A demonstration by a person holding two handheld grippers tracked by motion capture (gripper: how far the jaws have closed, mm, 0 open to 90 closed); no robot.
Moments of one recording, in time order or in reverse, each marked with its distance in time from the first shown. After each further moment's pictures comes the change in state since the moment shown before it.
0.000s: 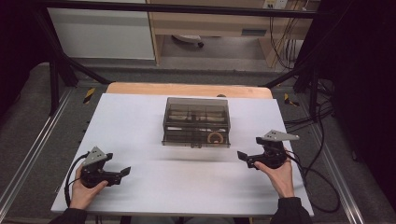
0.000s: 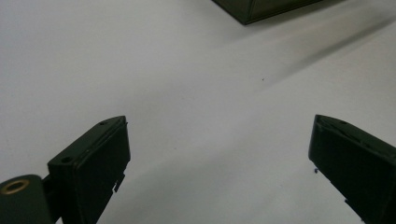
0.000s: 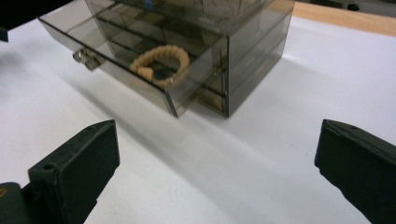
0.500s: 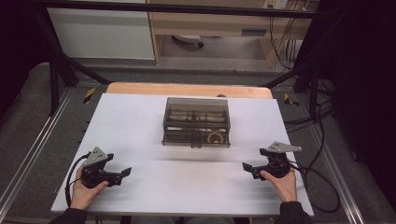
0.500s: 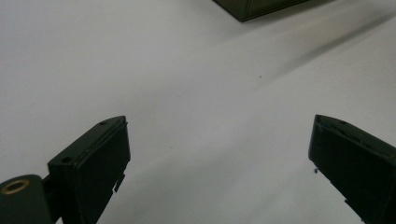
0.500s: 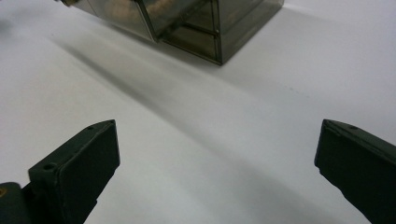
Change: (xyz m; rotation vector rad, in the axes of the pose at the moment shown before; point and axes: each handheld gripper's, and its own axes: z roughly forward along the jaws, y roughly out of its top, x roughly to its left) left arm -0.001 0.000 0.001 0.009 -0.006 0.010; right arm -0.015 -0.045 0.000 0.044 0.017 0.019
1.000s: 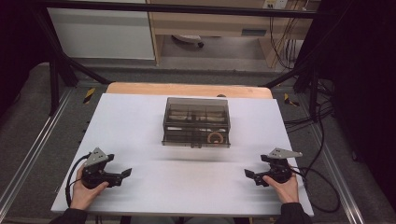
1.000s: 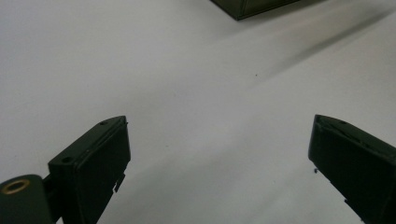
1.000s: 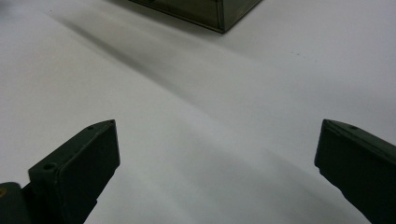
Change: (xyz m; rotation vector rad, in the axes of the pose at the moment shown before) left arm -0.001 -0.001 0.000 0.002 -0.010 0.005; right arm -0.004 -0.021 0.000 0.033 0.025 0.002
